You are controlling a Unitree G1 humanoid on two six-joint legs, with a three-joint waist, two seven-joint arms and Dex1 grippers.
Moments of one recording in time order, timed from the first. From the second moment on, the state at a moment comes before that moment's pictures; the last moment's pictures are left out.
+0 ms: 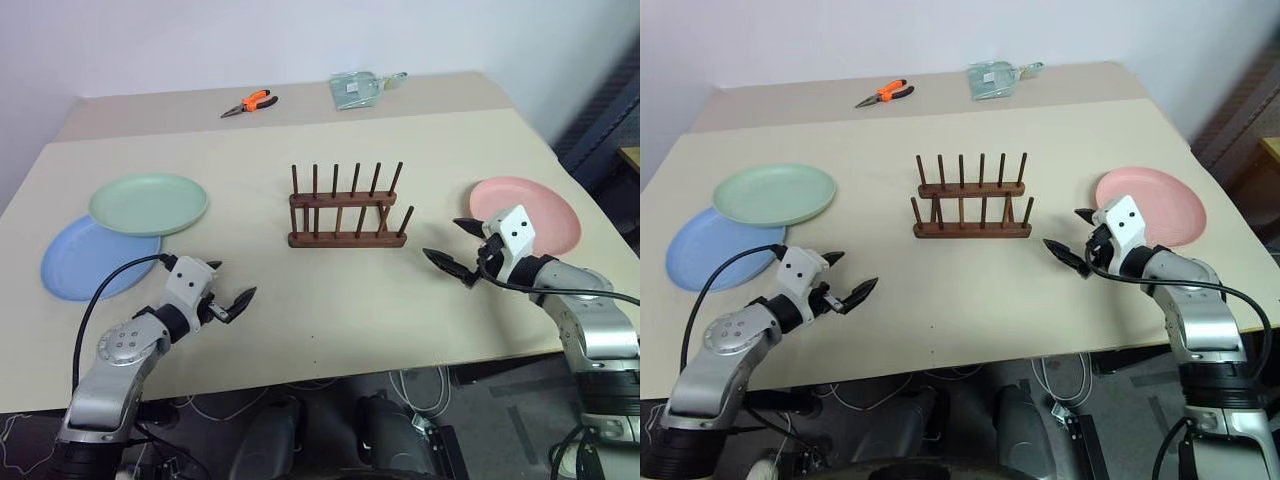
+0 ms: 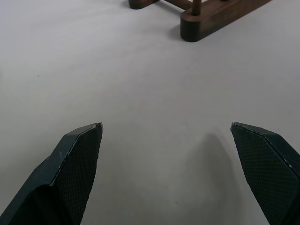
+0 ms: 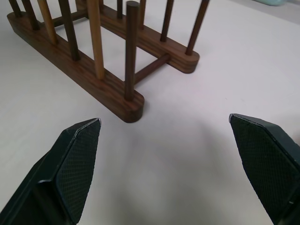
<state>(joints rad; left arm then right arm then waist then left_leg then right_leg) 0.06 0.52 0.09 -0.31 -0.23 0.36 -0.57 -0.25 -0.69 -0.13 0.01 0.31 0.29 0.78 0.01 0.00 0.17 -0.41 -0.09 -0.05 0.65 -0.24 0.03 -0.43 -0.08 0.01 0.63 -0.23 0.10</state>
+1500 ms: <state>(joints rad) -0.49 0.37 -0.25 0.28 -0.12 0.09 -1.15 0.09 -0.67 -0.20 -0.31 0.28 0.40 0.62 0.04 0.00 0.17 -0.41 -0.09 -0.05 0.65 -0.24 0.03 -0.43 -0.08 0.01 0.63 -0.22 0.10</state>
